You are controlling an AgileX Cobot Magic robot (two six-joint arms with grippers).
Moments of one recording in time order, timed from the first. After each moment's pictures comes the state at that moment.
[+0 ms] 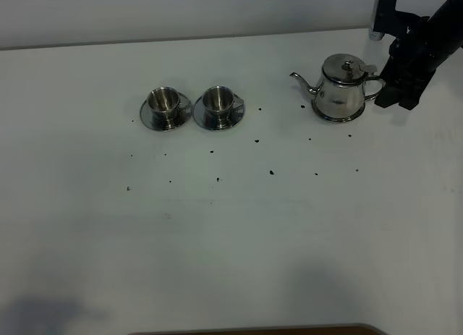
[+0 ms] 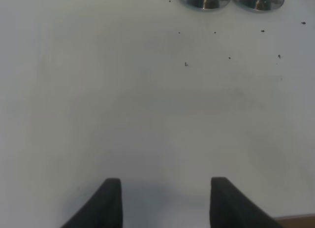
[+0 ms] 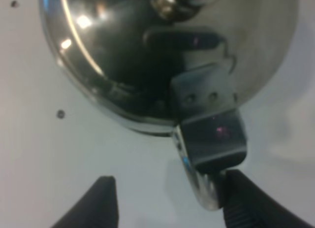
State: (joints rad) left arm -0.01 0.01 -0.46 -0.07 1.07 0.01; right arm 0.16 2.31 -1.87 0.38 1.04 -1.39
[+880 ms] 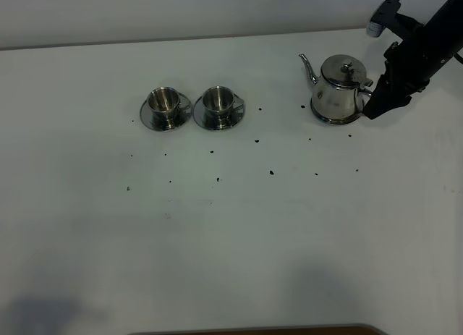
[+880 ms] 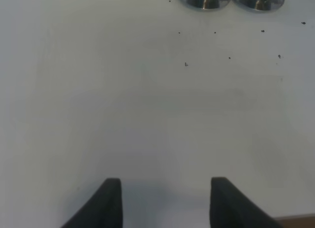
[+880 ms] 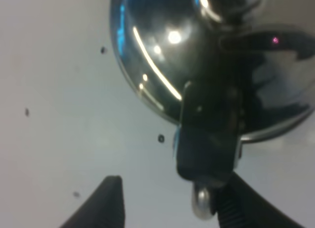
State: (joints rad) left arm -0.01 0.01 -0.46 -0.07 1.07 0.01; right arm 0.16 2.31 -1.87 0.49 1.21 -1.11
